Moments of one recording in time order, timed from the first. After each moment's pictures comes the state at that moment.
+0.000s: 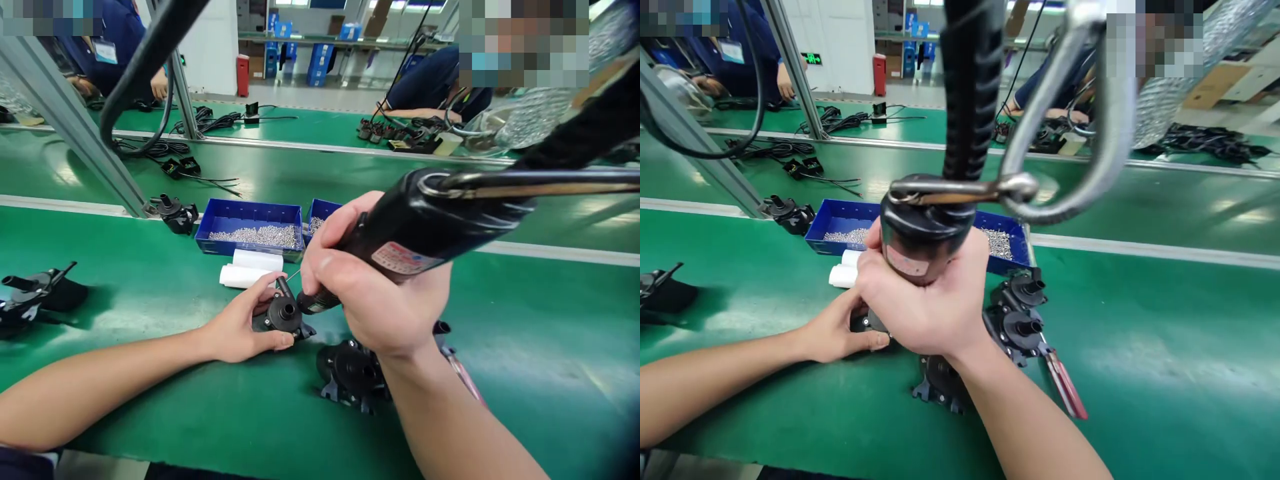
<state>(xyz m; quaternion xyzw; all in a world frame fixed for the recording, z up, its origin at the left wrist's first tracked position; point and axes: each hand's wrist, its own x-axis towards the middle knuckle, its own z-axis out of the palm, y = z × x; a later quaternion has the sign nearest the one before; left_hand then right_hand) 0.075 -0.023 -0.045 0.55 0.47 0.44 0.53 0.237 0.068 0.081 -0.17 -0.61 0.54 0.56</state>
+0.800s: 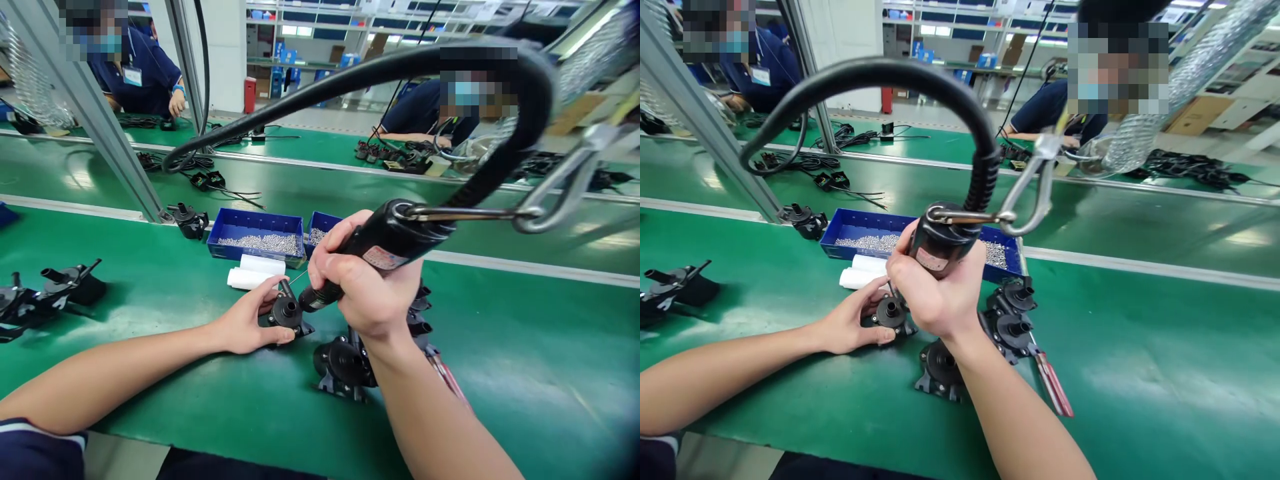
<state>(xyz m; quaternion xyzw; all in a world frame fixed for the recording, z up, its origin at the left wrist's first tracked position) 0.074 -0.023 -0.046 0.54 0.47 0.44 0.54 0.238 0.076 0.066 -0.11 -0.60 0.54 0.58</state>
